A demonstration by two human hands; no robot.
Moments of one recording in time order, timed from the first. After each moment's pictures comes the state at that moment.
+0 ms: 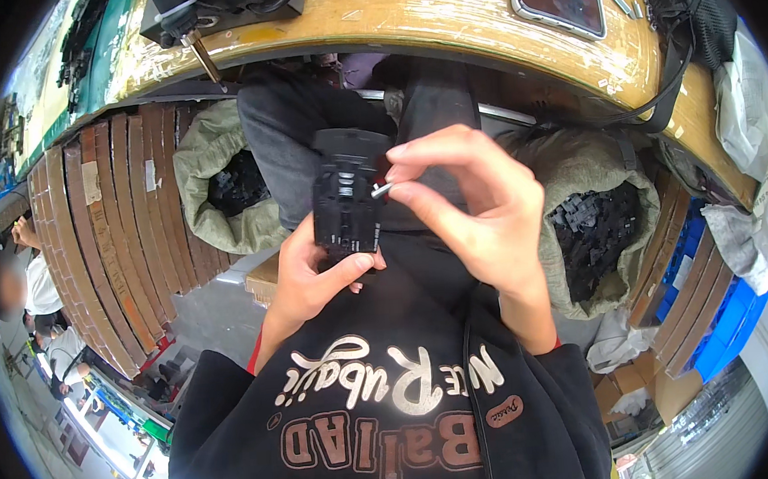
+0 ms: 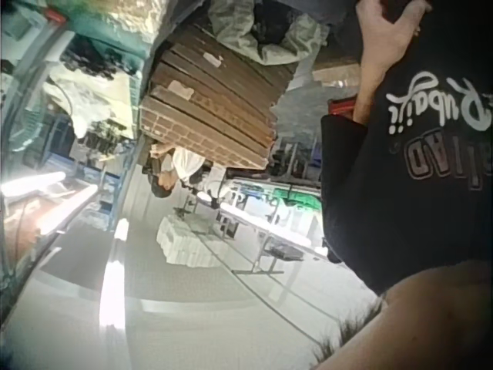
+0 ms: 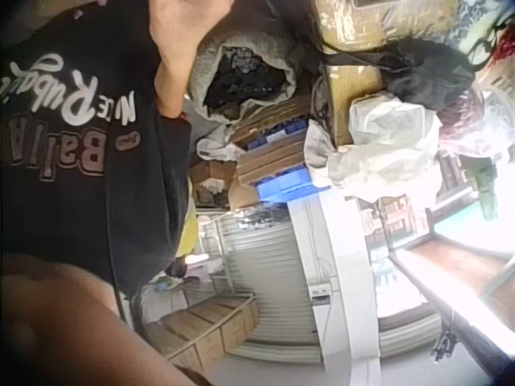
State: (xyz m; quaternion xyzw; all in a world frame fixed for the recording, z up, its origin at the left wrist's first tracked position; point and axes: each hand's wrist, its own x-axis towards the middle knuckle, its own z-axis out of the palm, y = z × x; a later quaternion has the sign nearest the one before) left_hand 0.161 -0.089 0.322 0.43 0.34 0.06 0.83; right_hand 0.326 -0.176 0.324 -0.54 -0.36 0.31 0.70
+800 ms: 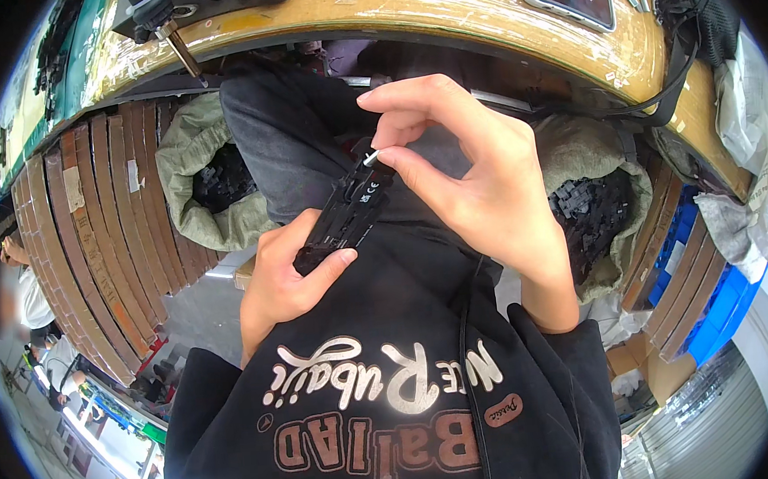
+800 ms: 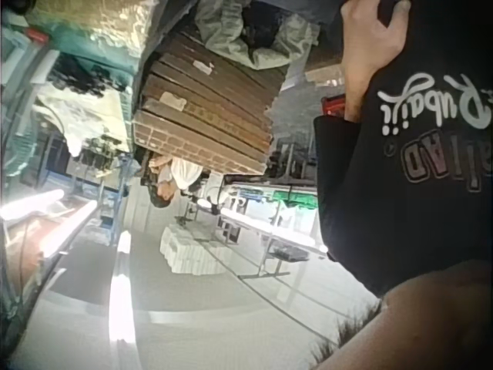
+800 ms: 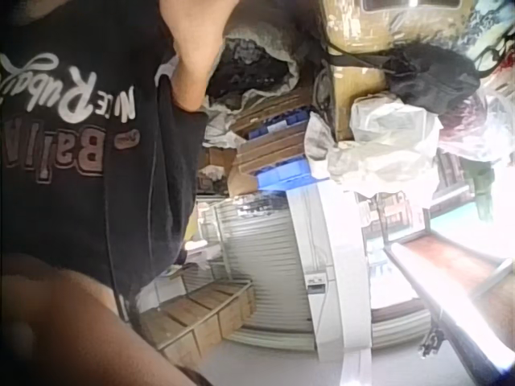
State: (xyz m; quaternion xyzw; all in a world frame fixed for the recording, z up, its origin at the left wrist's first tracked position) left_hand 0.155 -0.061 0.323 0.75 0.23 0.01 0.62; right_hand 0.340 -0.150 0.334 -0.65 -0.43 0.28 0.56
